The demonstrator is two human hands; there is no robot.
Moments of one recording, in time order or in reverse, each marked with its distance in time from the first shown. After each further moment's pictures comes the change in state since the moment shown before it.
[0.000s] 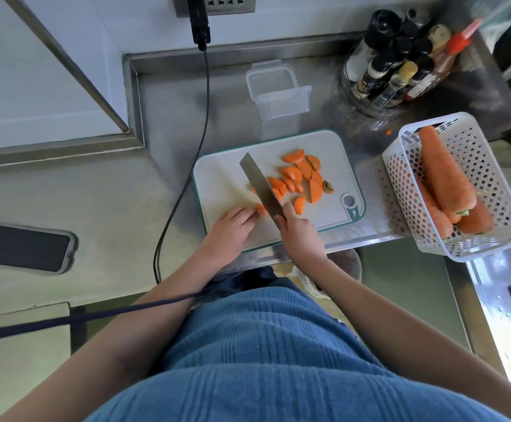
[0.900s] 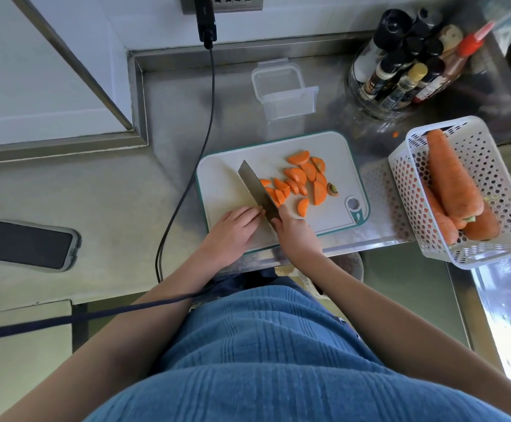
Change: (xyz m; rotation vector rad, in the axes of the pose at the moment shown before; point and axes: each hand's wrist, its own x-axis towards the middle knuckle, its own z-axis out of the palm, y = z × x) left_hand -0.001 0.002 -0.010 0.056 -0.033 0.051; right_hand 0.011 -0.006 0.006 -0.072 -0.058 0.003
